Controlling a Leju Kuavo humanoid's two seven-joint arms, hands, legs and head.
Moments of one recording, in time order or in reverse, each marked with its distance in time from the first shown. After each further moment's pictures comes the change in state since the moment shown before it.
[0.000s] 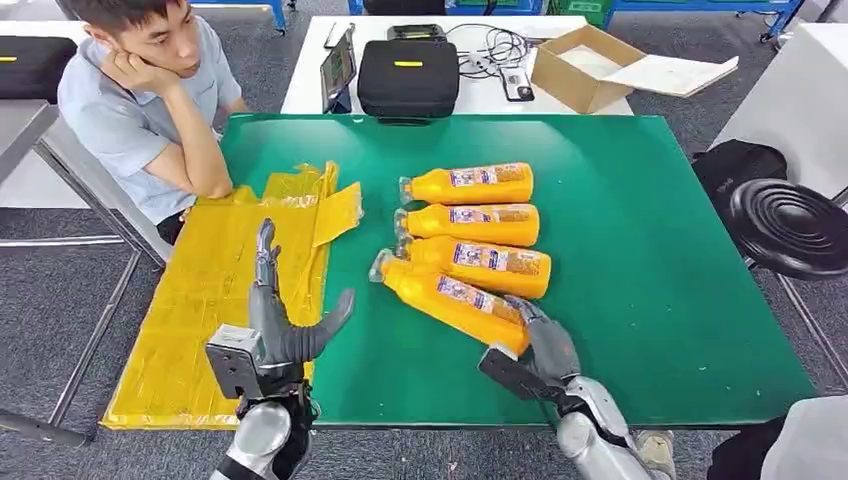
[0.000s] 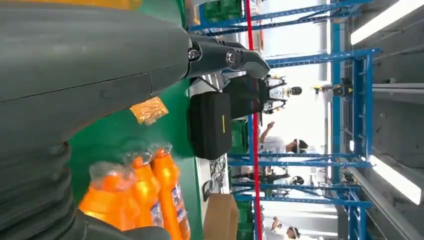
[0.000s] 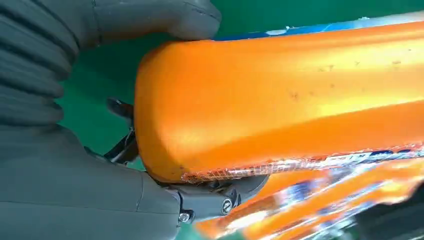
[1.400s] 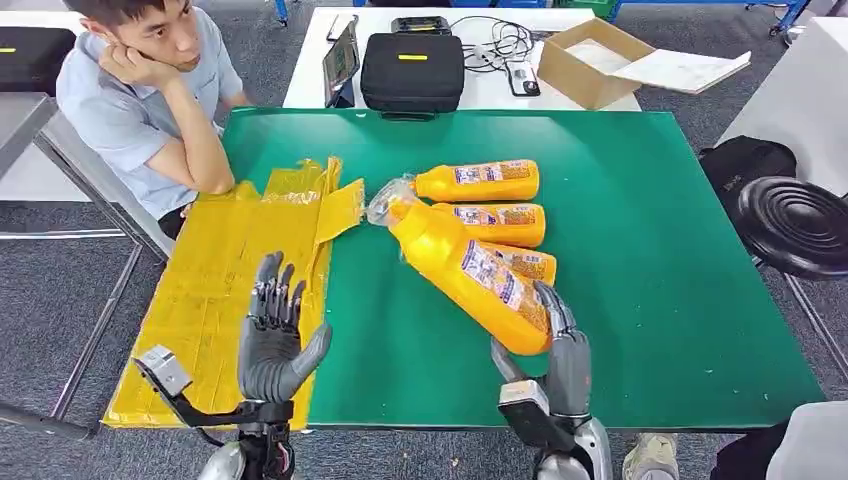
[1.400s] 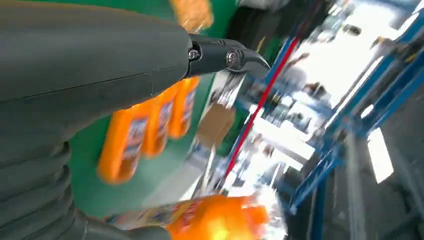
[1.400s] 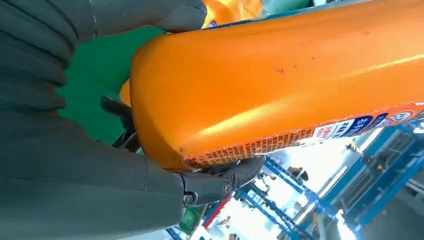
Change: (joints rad) left arm 0.200 0.023 0.023 -0.212 0.481 -0.437 0.156; right arm 0.269 0.118 -0.082 -0.498 -0.173 -0.313 -0.209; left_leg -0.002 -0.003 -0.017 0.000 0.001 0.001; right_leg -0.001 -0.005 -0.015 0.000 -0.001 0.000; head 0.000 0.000
